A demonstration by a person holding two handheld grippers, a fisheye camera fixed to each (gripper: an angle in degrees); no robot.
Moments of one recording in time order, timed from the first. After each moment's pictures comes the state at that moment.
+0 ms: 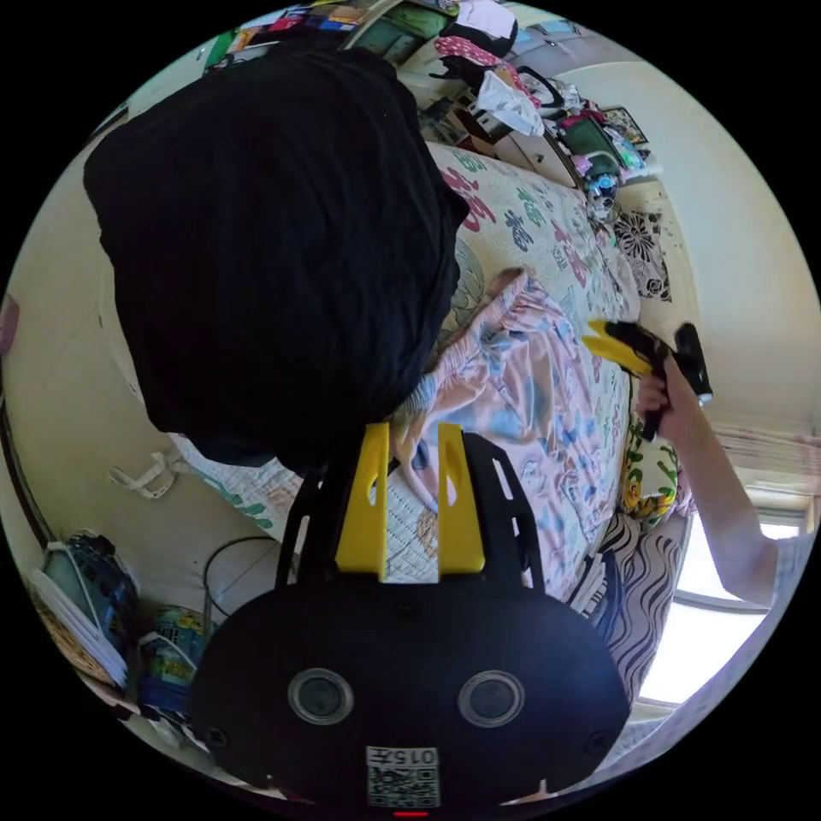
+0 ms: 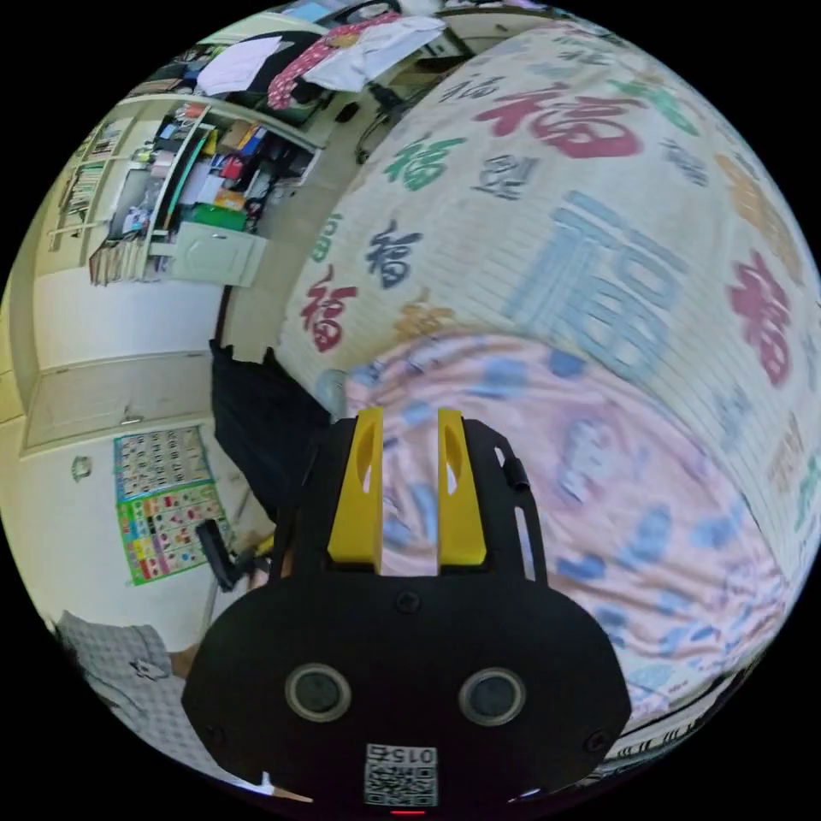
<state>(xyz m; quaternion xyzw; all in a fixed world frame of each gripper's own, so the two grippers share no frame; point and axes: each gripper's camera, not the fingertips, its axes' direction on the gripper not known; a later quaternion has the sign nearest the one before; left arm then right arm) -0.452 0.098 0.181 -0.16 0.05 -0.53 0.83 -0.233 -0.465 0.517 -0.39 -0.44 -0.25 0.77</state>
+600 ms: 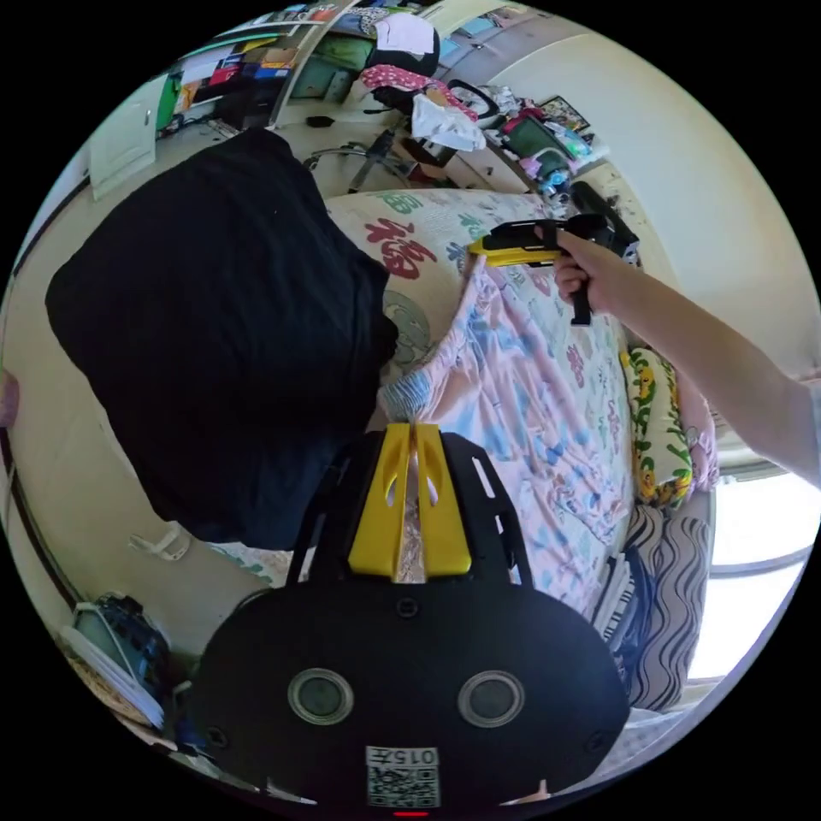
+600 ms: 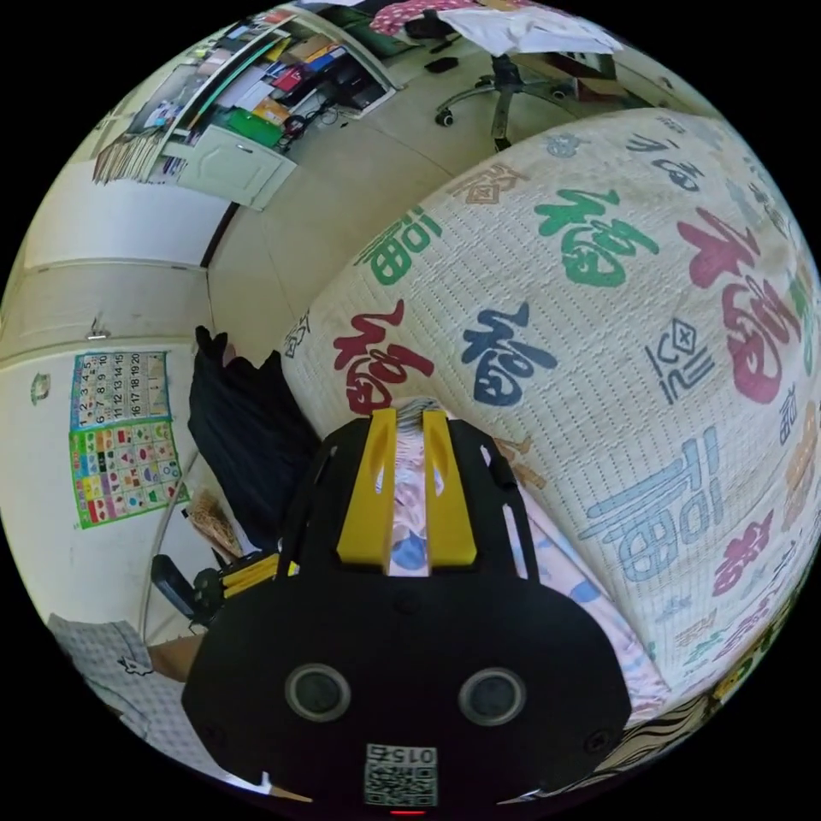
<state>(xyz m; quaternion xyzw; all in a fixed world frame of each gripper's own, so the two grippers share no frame) -0.435 0.015 0.193 -0.14 0.00 -0.46 0.88 -0.366 -0.520 0.501 -0.35 -0.40 -0.41 0.74</state>
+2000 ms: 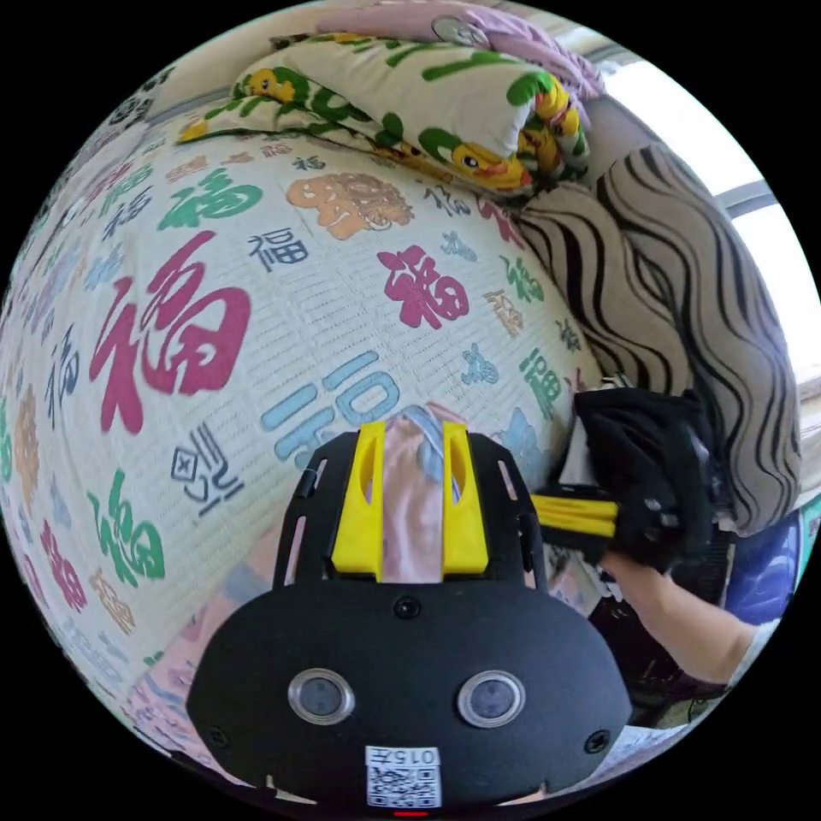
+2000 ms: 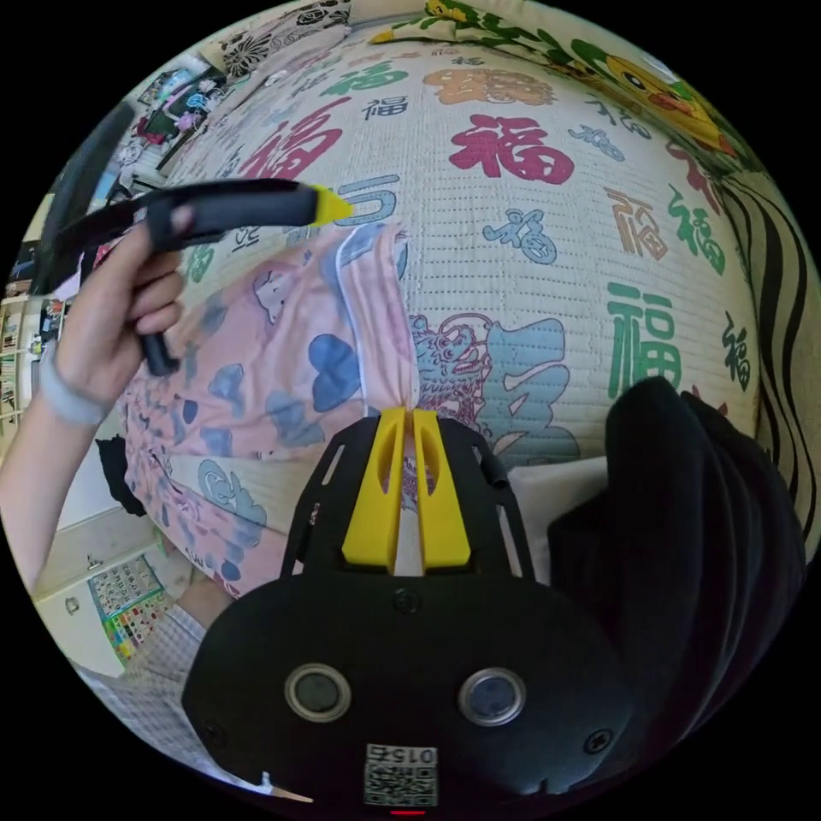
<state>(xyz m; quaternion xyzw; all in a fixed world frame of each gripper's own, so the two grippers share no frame) 0.248 -0.511 0.680 -0.32 0.20 0.13 0.92 0.436 -0.508 0.608 -0.33 -0.27 -0.02 0.90</state>
